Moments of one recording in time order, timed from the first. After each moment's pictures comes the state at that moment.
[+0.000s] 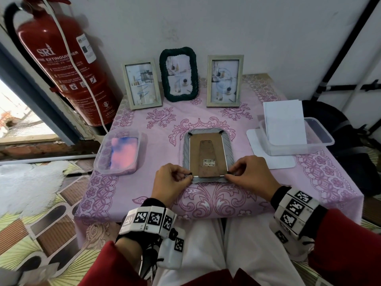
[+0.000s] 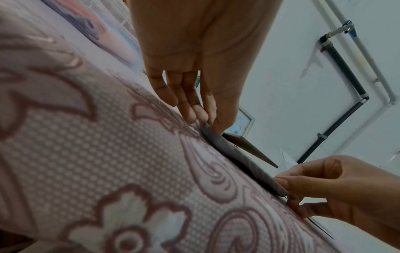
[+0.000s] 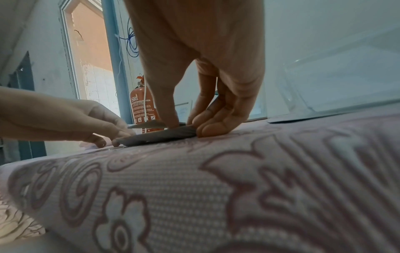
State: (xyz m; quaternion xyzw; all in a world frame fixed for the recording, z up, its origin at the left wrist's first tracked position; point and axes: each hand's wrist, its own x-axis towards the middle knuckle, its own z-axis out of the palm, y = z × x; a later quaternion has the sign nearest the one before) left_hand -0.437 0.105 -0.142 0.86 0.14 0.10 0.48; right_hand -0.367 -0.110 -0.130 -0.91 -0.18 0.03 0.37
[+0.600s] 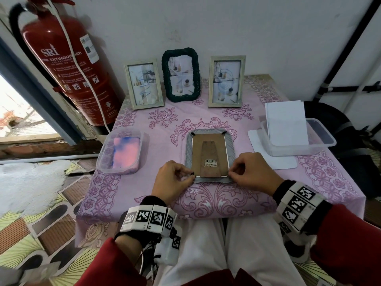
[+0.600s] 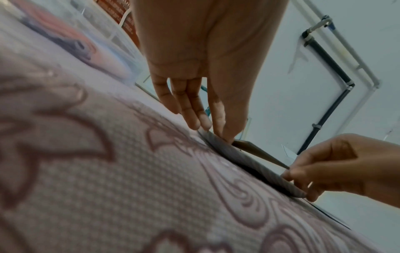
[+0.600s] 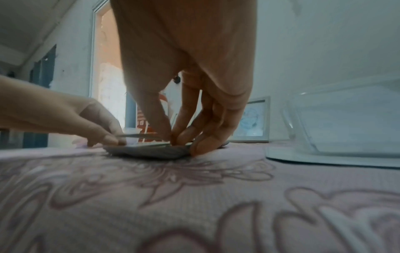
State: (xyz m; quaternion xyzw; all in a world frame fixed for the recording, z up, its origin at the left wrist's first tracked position) left_hand -0.437 0.108 -0.136 0.90 0.10 0.10 0.42; right_hand -0.361 -0.109 -0.118 -0.91 -0.25 0.05 0.33
